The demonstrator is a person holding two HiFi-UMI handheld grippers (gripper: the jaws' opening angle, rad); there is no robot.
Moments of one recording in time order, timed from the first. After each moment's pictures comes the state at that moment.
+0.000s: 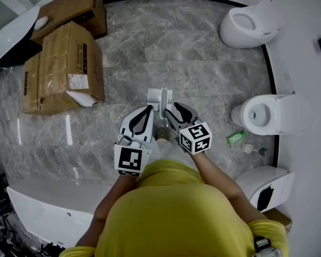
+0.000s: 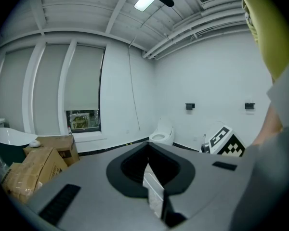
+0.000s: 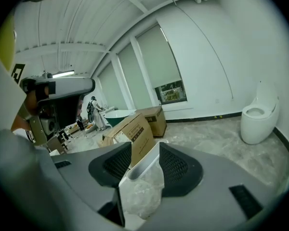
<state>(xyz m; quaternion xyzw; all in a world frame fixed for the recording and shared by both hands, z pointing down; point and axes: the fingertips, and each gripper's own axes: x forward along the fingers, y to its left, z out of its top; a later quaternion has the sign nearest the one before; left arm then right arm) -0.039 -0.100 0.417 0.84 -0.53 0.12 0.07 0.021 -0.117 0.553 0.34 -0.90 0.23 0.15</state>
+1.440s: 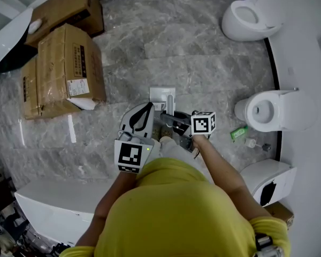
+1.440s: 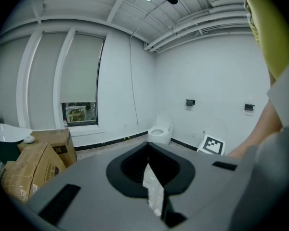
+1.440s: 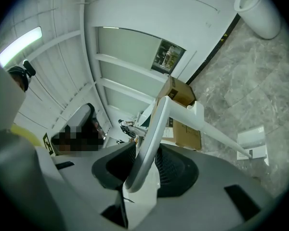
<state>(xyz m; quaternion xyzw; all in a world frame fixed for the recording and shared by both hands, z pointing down) -0.062 -0.158 0.438 0.84 -0.51 0.15 0.10 -0.027 -0.126 0.590 0.11 -0.81 0.58 0.02</state>
